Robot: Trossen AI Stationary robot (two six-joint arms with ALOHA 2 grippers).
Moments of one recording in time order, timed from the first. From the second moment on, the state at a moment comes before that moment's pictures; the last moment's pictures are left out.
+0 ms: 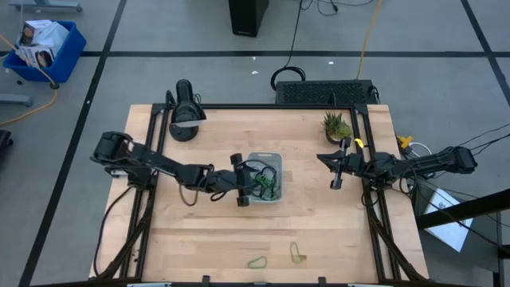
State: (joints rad) left arm -0.19 1.64 0.84 0.30 -0.42 0.10; right arm 0.10 0.39 0.02 0.56 0.34 -0.22
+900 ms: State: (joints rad) left arm -0.17 0.89 0.03 0.82 -0.21 0.00; right arm 0.10 0.39 0.02 0.53 0.34 -0.15
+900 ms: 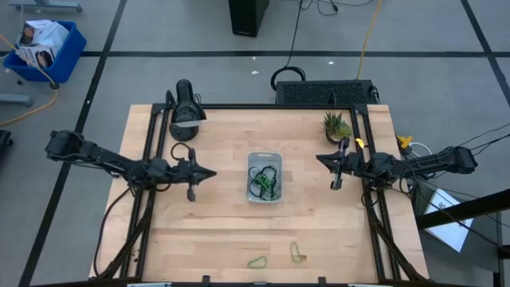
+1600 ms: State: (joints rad) left arm -0.19 0.26 0.05 0.35 -0.22 0.38; right arm 0.10 0.41 0.02 0.54 0.34 -0.10
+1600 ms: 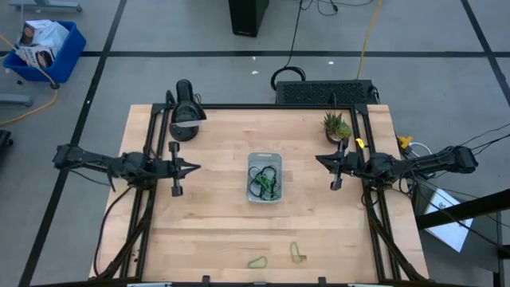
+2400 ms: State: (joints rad) left arm -0.15 0.16 0.01 0.14 -0.20 0.29; right arm 0.11 0.47 0.02 0.55 0.26 -0.06
